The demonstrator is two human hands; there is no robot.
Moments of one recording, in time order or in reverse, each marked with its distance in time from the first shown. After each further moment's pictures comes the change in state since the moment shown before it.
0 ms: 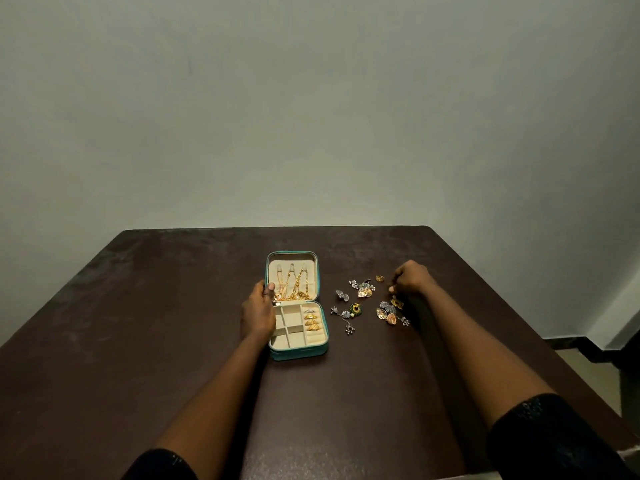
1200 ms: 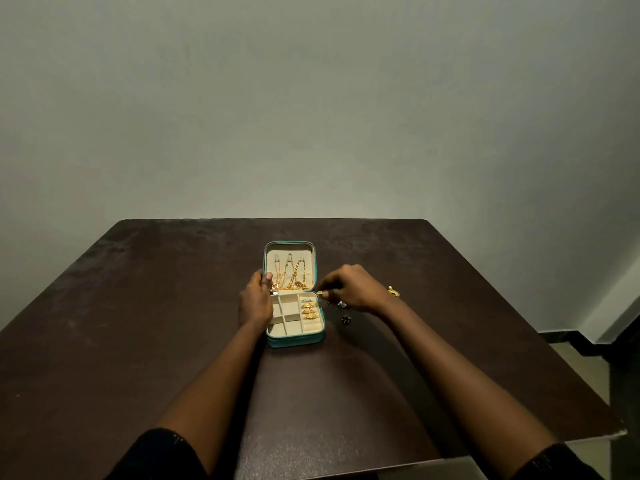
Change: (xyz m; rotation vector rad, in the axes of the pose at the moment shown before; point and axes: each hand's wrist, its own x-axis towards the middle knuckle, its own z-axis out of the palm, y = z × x) left_hand -0.005 0.004 -0.002 0.017 -0.002 -0.014; right_hand -0.090 -0.084 0.031 -0.090 -0.176 -0.587
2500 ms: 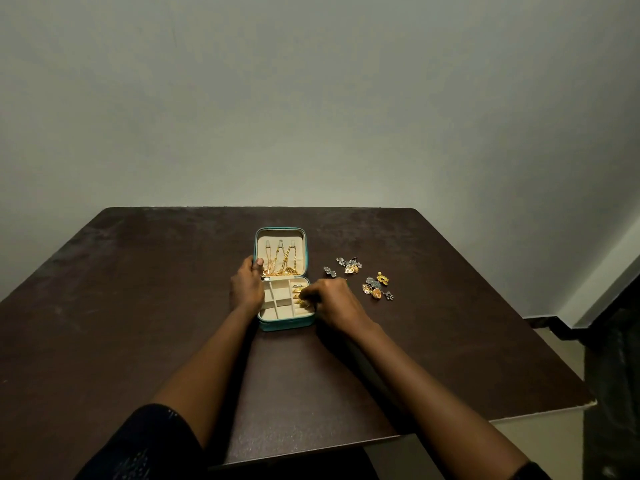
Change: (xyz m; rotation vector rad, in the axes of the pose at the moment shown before) left_hand -0.001 0.000 0.000 -0.012 0.009 0.007; right_hand -0.032 -0.023 0.047 -0.021 0.185 0.012
